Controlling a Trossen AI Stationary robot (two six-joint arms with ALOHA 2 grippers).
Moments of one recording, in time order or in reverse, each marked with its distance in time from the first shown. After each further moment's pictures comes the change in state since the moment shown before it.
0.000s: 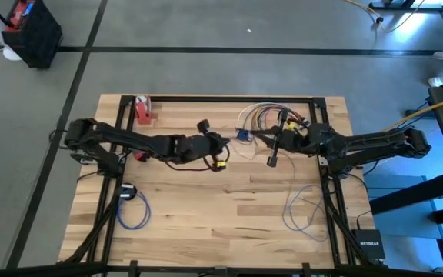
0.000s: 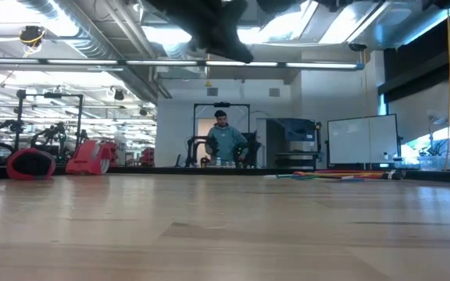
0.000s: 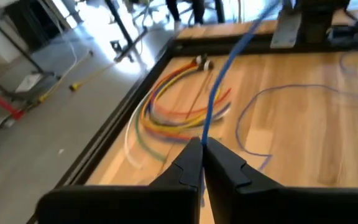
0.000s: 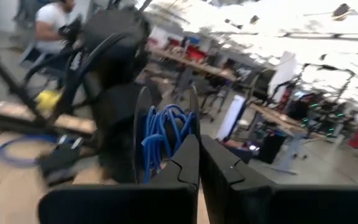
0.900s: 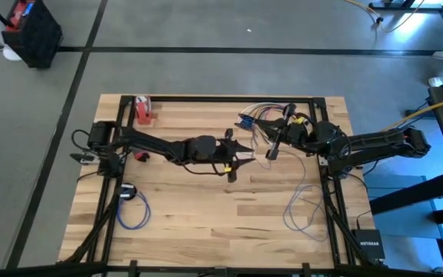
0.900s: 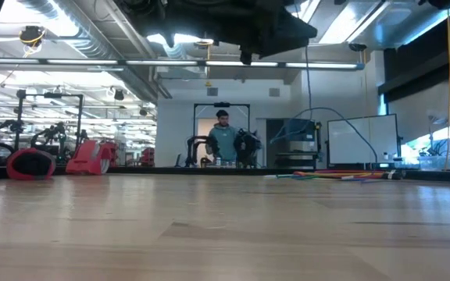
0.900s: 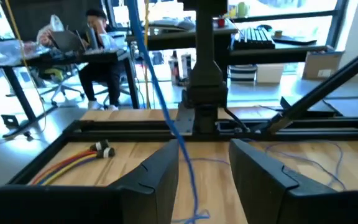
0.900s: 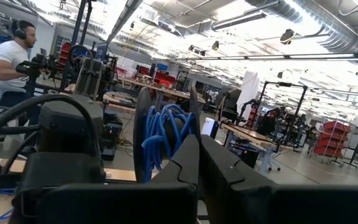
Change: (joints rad) left arm 0.038 0.239 0.000 0.615 0.455 0.006; right arm 0.000 0.011 0.000 0.197 0.105 -0.005
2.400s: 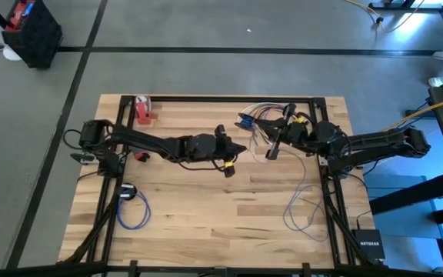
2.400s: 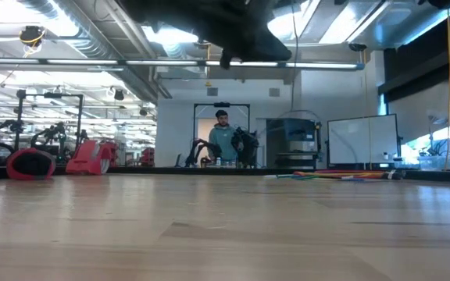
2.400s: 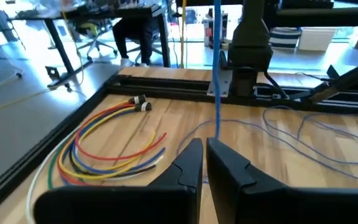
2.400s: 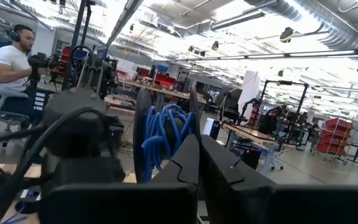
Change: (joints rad) left arm -0.006 -0.081 -0.002 -0.253 -0.162 -0.073; right arm 0.000 -0.001 0.001 0.004 0.000 0.024
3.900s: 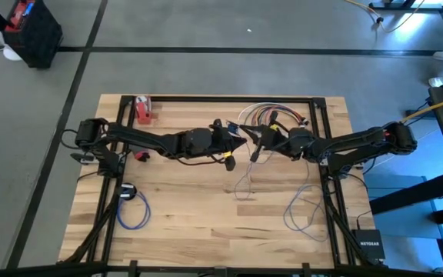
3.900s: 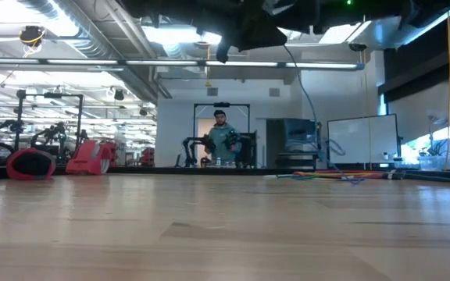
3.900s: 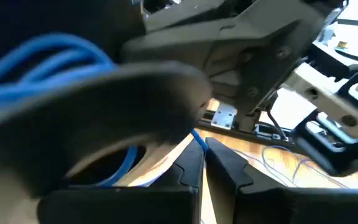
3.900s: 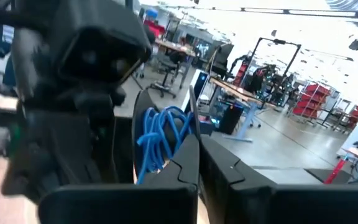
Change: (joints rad) left arm 0.023 -0.041 0.002 0.041 -0.013 -0.125; right arm -0.001 0.238 -0.002 0.044 0.107 -0.025
